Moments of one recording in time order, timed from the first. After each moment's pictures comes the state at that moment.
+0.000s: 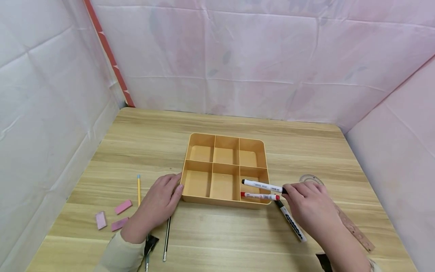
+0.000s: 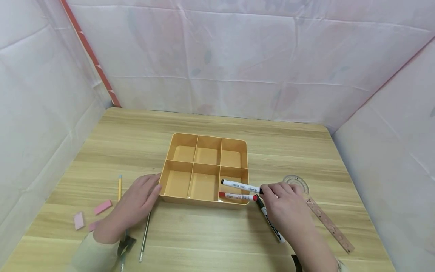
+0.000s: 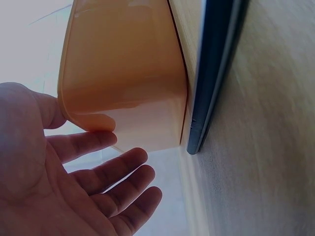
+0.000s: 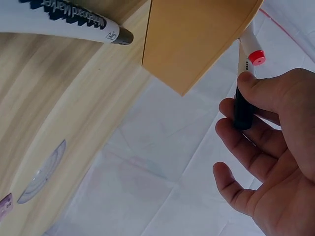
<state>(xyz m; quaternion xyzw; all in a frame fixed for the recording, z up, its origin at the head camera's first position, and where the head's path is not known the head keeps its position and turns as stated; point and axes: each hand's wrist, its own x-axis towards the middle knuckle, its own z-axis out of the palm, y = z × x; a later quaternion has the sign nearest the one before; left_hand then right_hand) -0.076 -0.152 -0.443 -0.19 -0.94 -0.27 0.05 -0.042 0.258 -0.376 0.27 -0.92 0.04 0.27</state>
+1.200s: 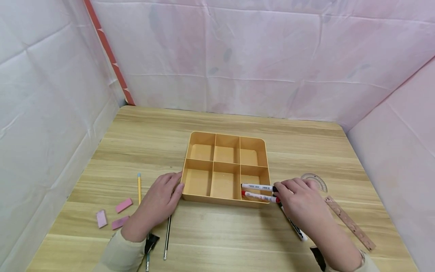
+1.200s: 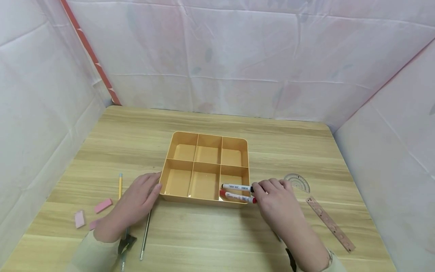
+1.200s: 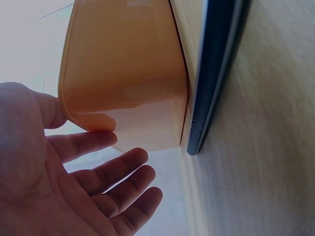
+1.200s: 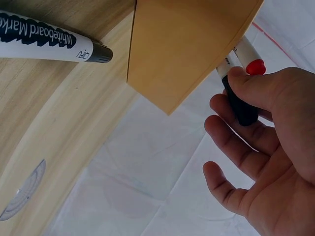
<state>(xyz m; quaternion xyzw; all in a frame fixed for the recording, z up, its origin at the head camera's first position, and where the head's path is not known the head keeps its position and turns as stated) -0.076 -0.152 -0.440 -0.19 -0.94 -0.28 0.05 -0.051 0.243 -0.376 0.28 -0.93 0.02 0.22</state>
